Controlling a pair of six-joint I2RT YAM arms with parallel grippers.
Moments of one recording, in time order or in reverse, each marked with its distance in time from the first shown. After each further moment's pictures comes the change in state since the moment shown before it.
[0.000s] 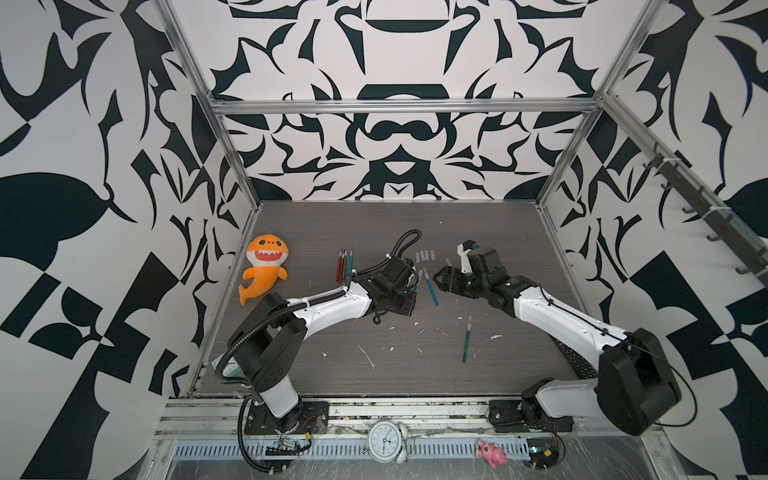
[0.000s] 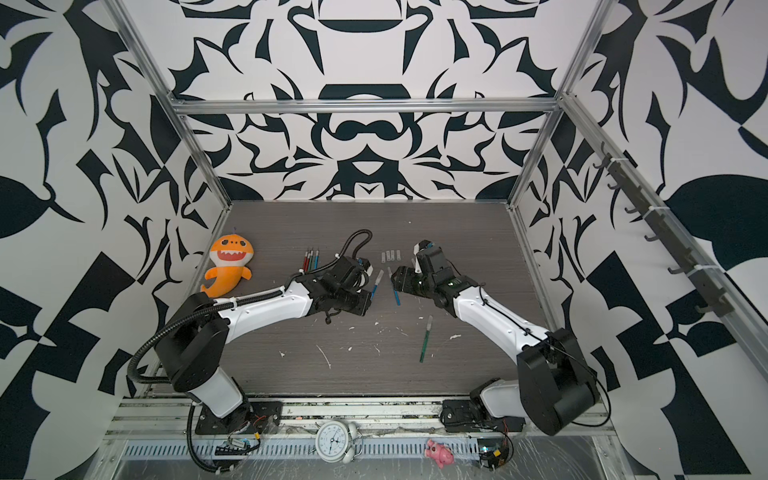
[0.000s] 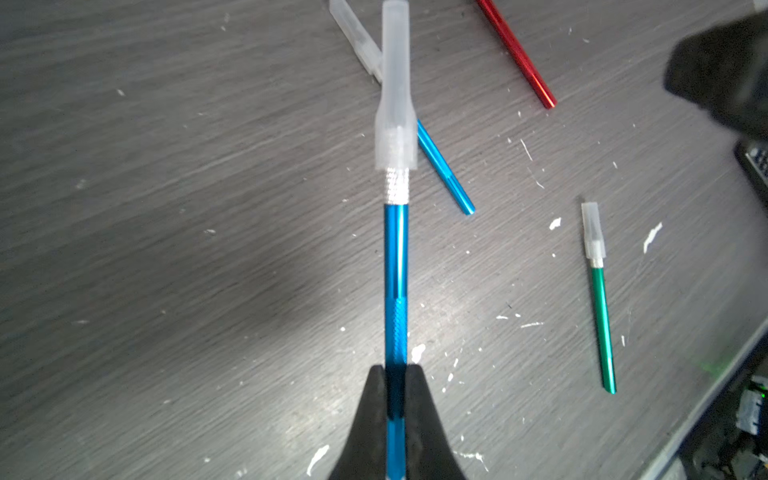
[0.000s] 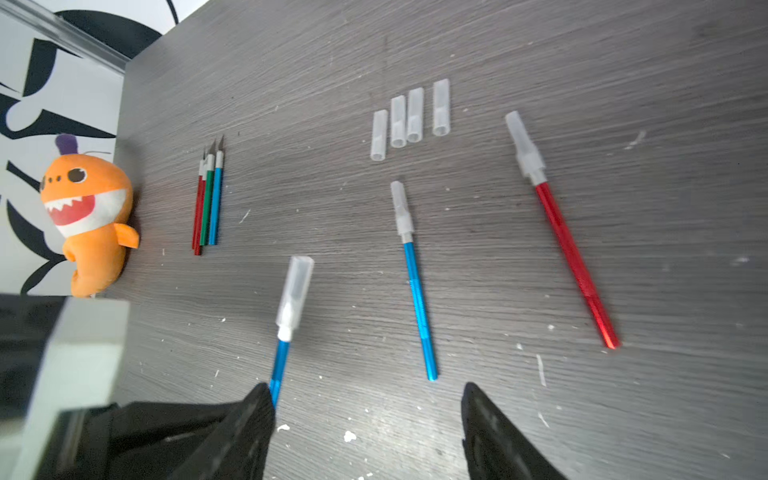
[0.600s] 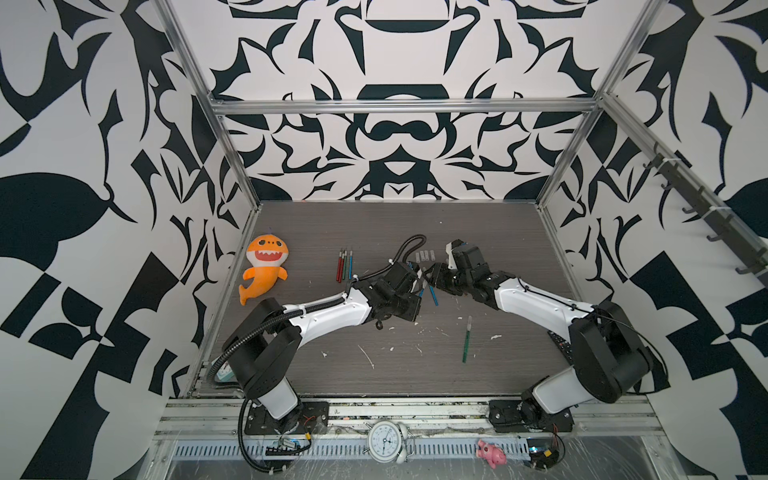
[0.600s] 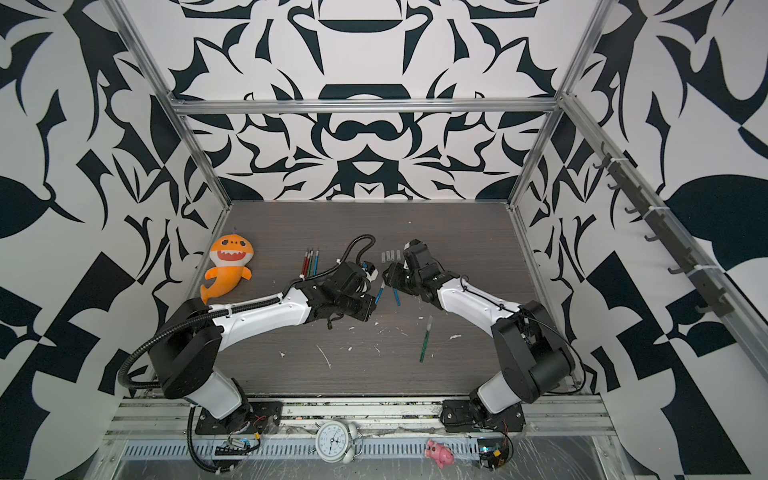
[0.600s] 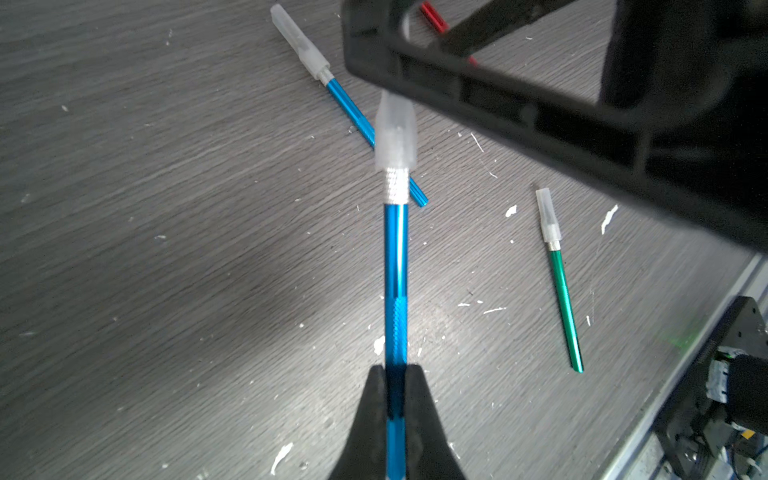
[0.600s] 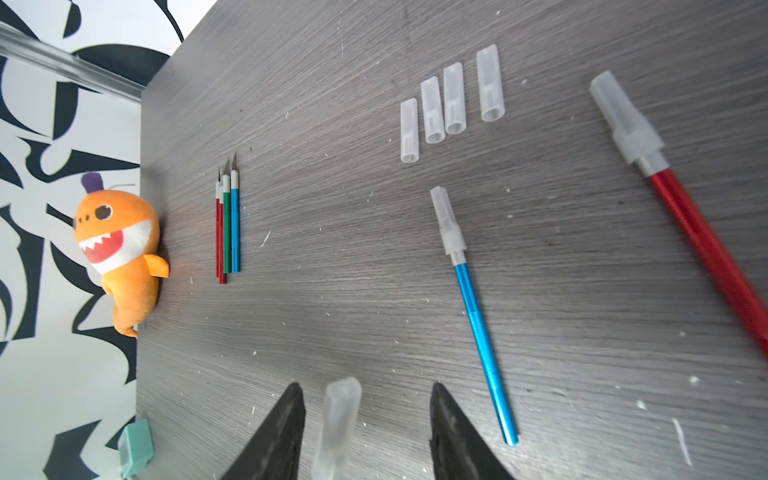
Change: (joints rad) left arm -0.043 -0.041 -0.030 0.047 0.002 0.000; right arm 0.023 0.157 0.034 0.137 -0.026 0.162
